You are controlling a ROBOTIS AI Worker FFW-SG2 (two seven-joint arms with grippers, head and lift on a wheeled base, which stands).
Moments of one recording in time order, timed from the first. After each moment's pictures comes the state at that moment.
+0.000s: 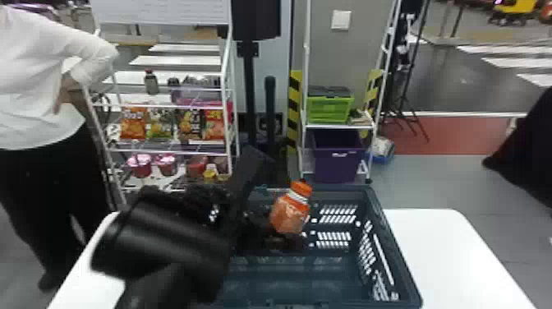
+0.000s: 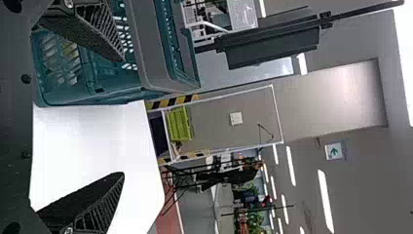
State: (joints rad) left arm -0.30 0.00 -0.33 -1.86 -0.49 1.10 -0.98; right arm 1.04 -0.13 0.04 -1.84 -0.29 -0.79 0.03
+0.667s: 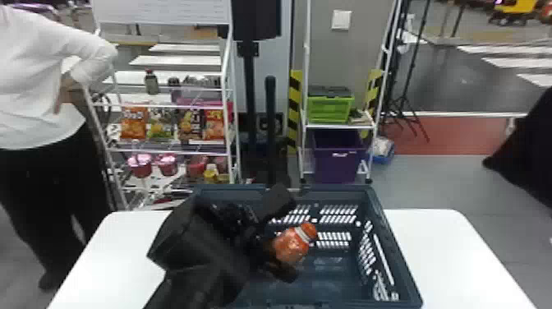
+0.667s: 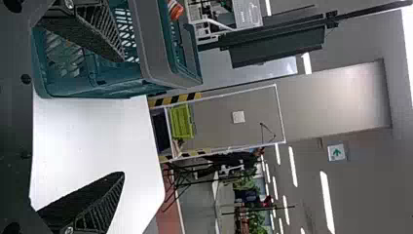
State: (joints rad) left arm -0.41 0.00 -0.39 -1.41 -0.67 0.72 -1.06; right arm 1.06 -0.14 0.02 -1.86 -0.30 -0.77 0.04
